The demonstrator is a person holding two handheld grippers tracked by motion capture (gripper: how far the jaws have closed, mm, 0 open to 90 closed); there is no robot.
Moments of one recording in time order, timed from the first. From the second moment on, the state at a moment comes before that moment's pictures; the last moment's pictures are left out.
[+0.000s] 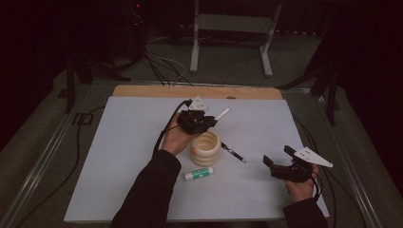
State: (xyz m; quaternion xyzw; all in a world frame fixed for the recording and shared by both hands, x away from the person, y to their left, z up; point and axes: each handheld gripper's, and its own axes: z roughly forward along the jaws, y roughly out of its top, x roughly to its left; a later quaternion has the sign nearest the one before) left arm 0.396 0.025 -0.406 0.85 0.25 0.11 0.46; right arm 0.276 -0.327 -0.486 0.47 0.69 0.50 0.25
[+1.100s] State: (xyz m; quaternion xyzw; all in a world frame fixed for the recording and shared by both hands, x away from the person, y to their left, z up) left arm 0.390 0.022 -0.429 0.85 0.25 0.10 0.46; right arm 0.276 -0.327 -0.486 0.47 0.69 0.50 0.25
